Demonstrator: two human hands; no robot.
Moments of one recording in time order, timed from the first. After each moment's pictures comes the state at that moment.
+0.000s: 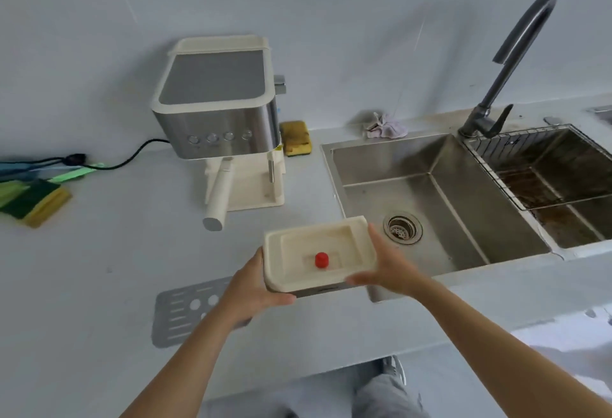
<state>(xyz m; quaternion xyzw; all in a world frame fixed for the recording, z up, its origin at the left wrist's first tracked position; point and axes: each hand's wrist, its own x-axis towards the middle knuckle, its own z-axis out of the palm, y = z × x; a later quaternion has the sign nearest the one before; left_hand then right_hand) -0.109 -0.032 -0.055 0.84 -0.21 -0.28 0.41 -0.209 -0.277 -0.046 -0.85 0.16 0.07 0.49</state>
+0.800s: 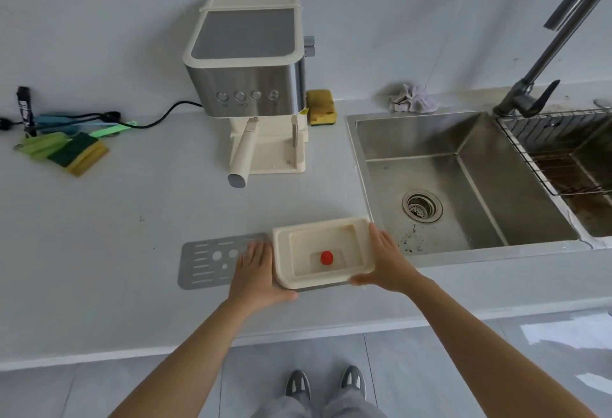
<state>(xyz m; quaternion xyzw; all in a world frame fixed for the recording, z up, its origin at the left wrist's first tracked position) -0.147 0.001 -0.097 0.94 -0.22 -0.22 0.10 -0.227 -0.241 -0.084 -0.93 0.11 0.14 0.32</state>
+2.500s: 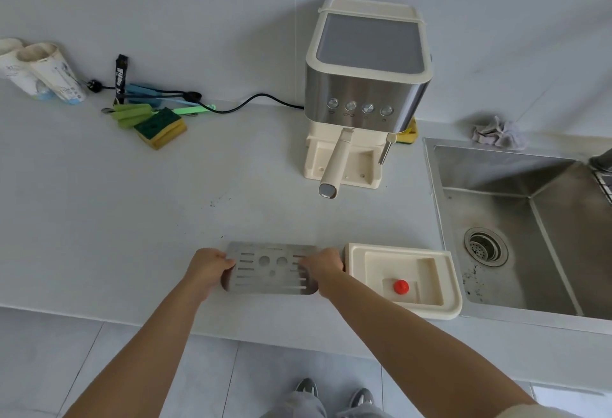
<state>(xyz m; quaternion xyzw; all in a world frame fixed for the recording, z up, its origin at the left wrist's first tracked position) -0.074 0.157 -0.079 0.81 0.24 -0.23 0.48 -0.102 -0.031 -0.091 -0.66 0.41 0.25 0.58</state>
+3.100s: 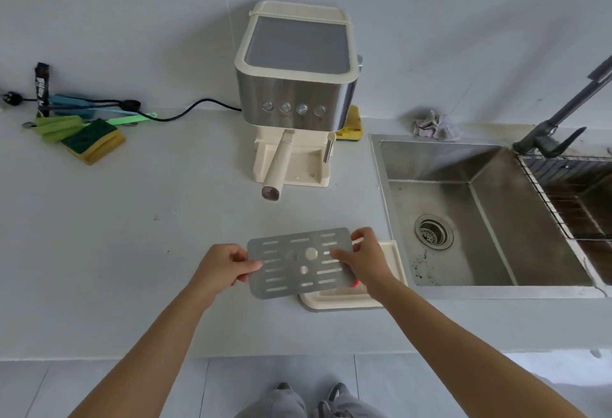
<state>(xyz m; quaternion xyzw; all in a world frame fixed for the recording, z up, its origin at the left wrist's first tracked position) -0.093 0.067 -0.046 0.84 0.02 -0.28 0.47 -0.161 -0.164 -0.045 -0.74 0.33 0.07 0.58</state>
